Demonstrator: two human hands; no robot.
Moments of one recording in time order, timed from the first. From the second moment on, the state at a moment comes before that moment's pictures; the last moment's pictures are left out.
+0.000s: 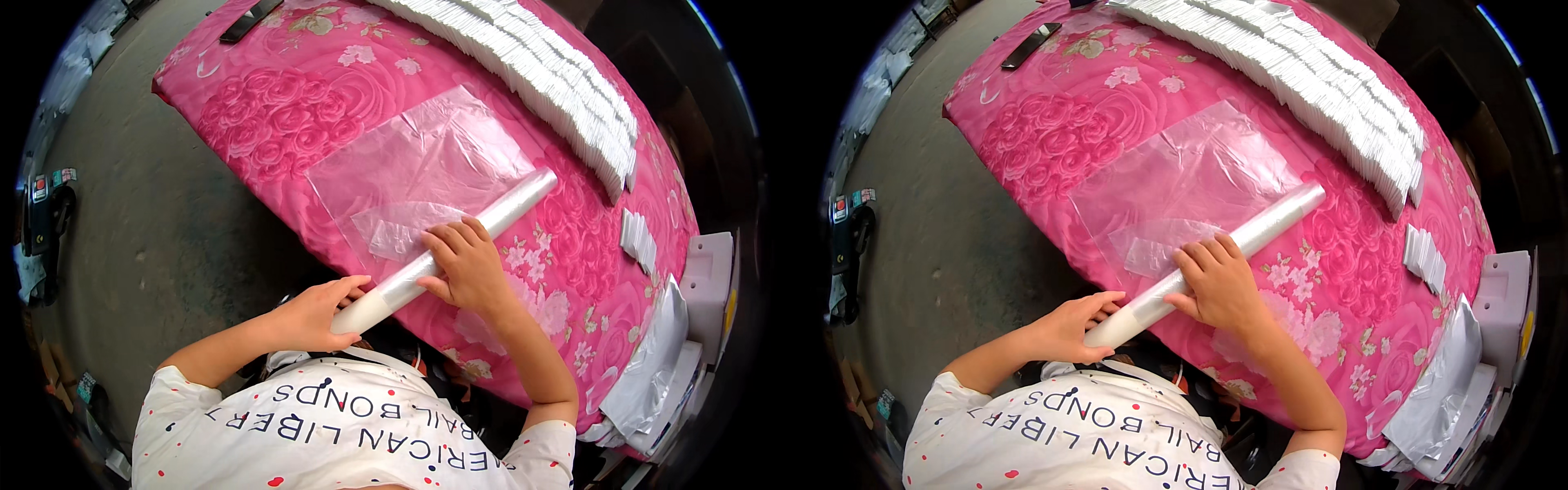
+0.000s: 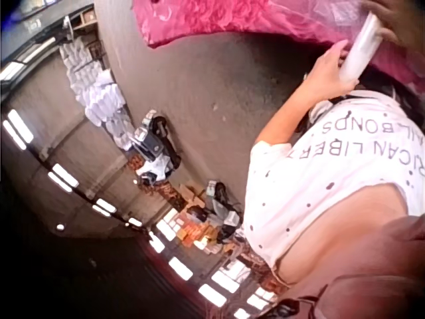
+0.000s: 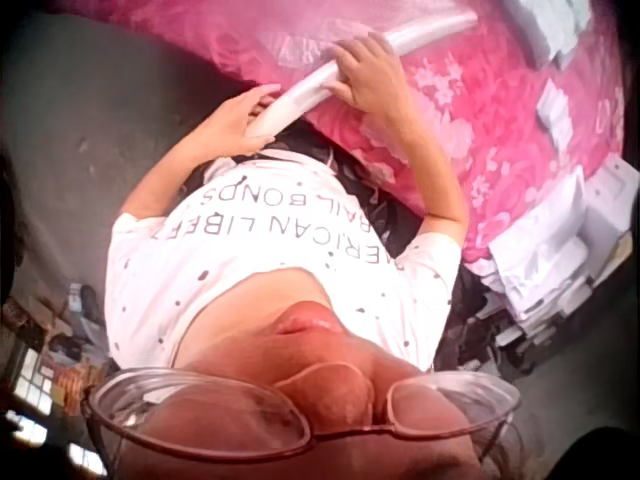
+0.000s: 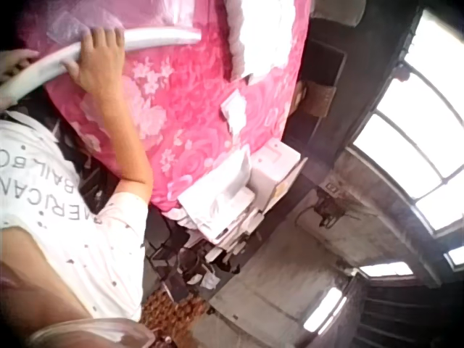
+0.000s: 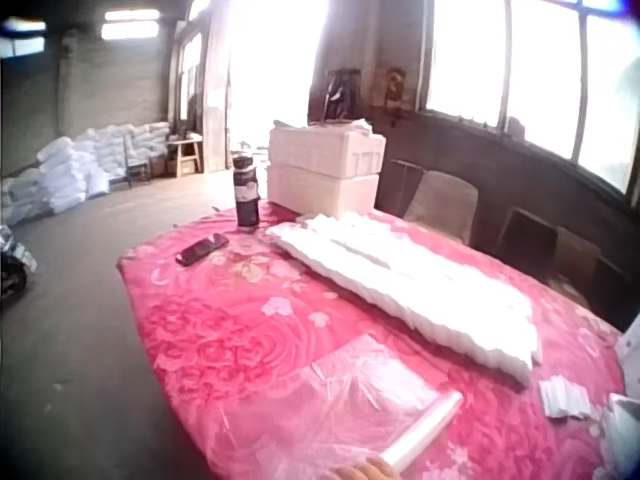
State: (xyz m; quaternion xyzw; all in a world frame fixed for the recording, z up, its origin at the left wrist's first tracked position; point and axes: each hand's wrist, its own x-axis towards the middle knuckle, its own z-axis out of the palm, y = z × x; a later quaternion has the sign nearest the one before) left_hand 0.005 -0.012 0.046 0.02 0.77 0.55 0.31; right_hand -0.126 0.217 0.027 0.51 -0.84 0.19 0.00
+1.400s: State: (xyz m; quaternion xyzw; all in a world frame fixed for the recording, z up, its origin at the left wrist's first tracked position) left_hand -0.051 0.008 0.047 -0.03 0.48 0.83 0.28; right_hand -0.158 0.152 0.076 0.00 -0.59 0.81 0.01
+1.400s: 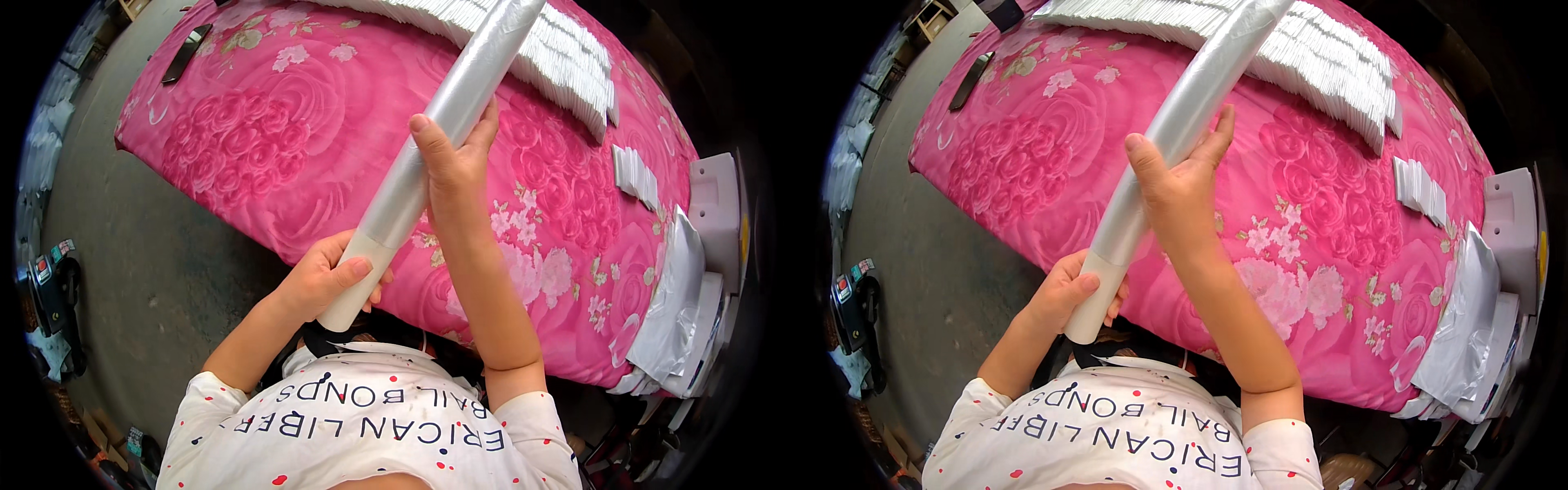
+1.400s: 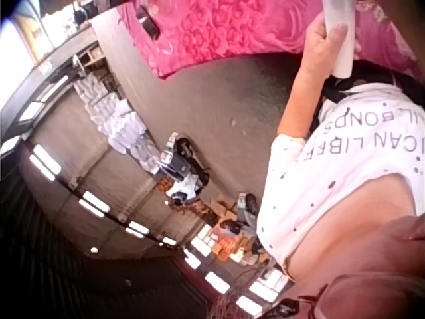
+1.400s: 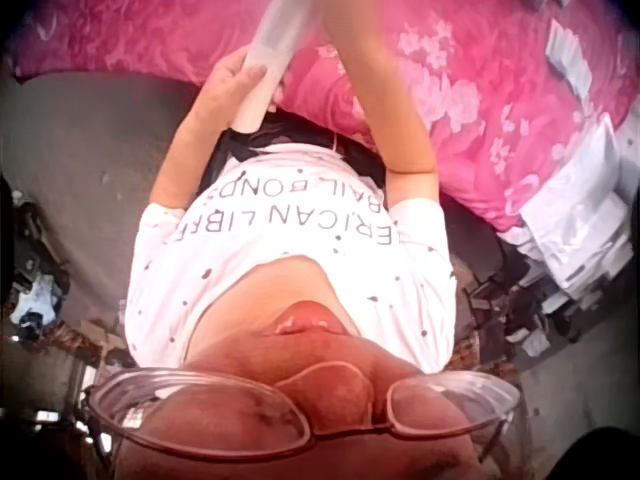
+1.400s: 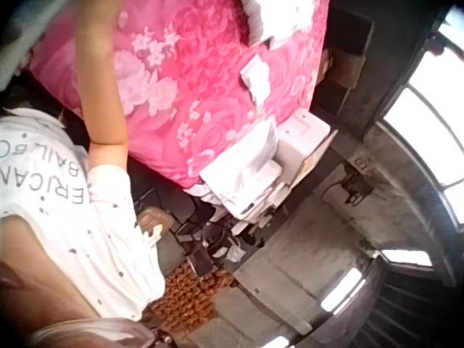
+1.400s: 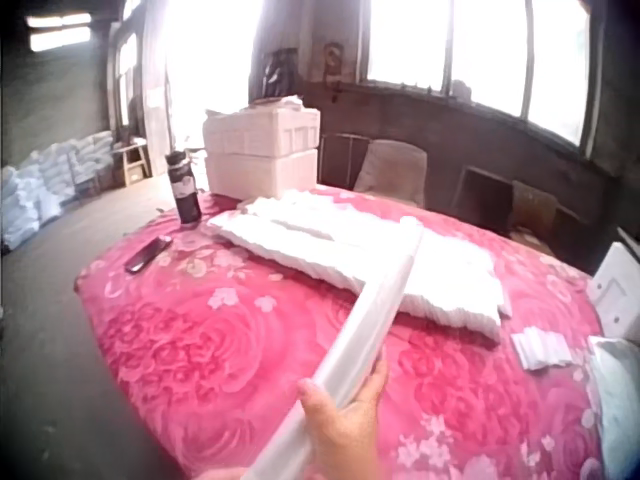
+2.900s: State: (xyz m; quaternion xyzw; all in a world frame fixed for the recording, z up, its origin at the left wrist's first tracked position) left_hand -0.012 0.011 0.012 -0.11 0.51 0.62 0.58; right_hand -0.149 0.352 0.026 -0.12 -0.70 0.70 -0.11
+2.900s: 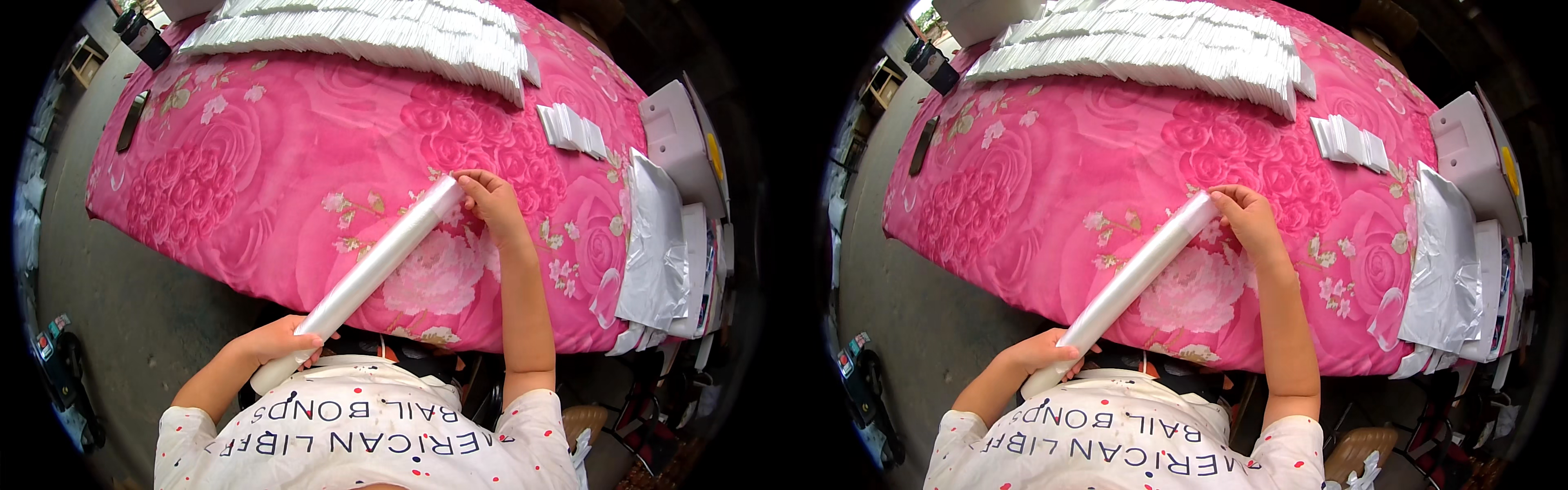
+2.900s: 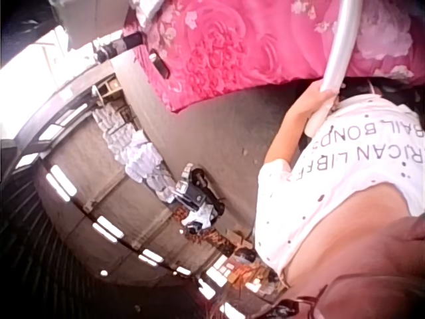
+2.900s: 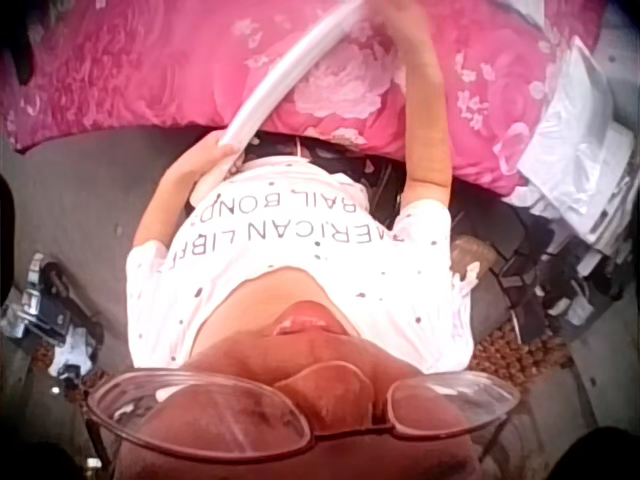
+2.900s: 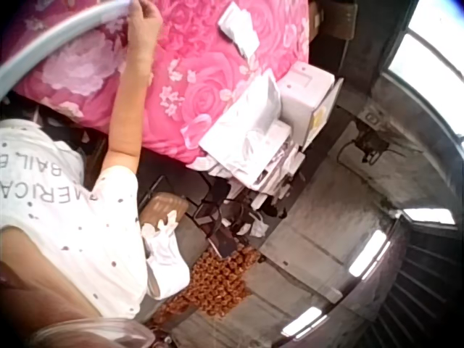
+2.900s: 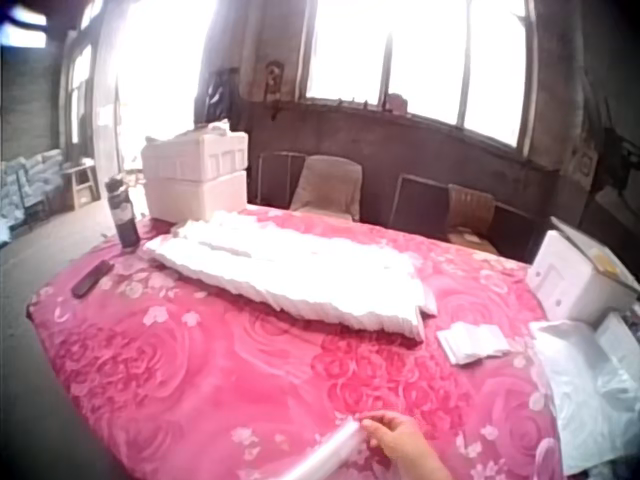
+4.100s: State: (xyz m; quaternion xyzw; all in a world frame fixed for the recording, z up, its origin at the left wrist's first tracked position) left_hand -0.101 0.053 0.075 0.36 0.86 0.17 0.32; right_hand -0.175 0.495 0.022 -0.10 -0.80 0.58 -0.10
